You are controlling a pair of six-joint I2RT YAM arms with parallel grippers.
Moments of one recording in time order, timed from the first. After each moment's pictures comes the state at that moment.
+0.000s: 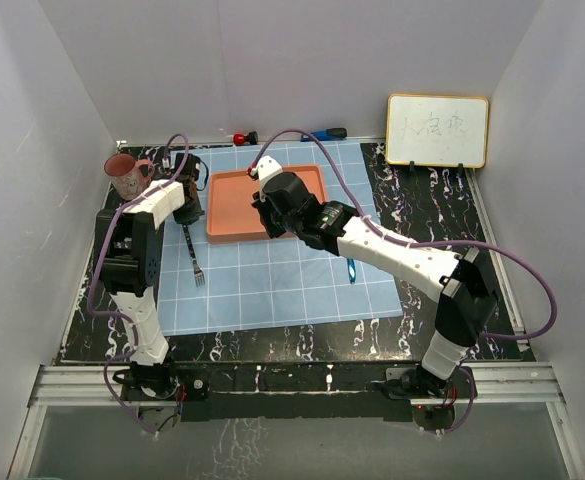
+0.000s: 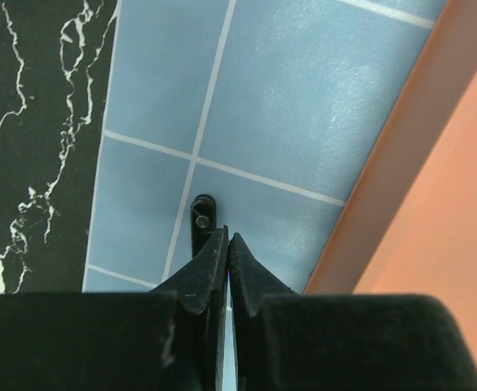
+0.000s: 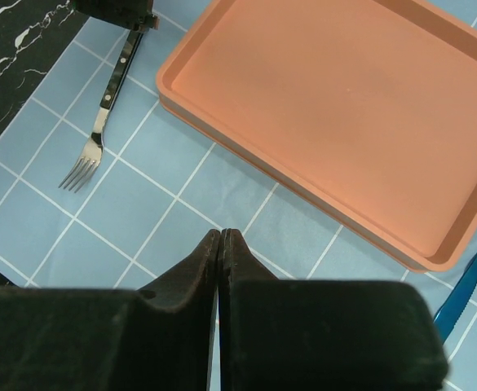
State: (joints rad) left arm -0.11 1.99 1.43 -0.59 -0.32 -0.36; right arm 0.90 1.69 1.50 -0.37 0.17 0.16
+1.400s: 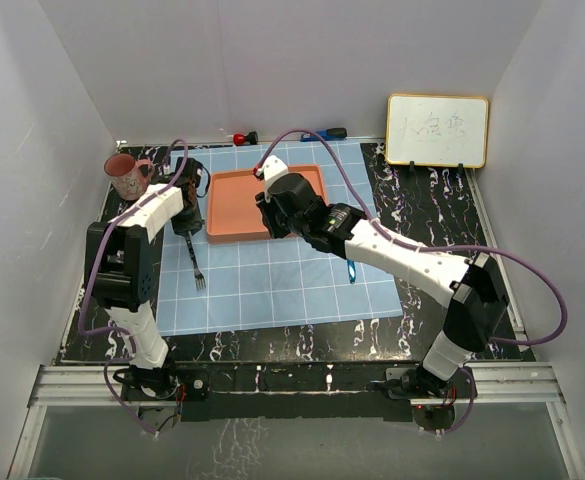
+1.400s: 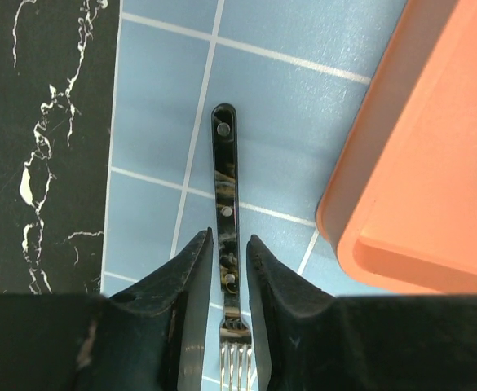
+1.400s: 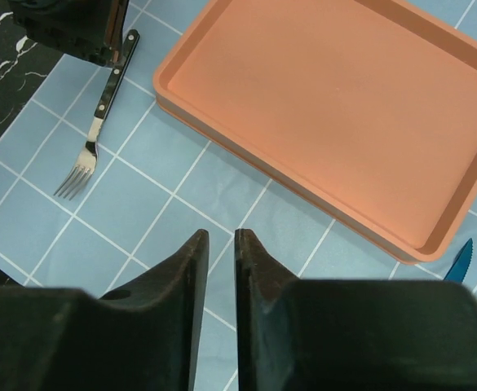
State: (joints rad) left arm -0.15 1.85 1.35 -0.74 -0.32 -0.37; right arm 0.90 1.64 1.46 -0.36 0.18 0.16
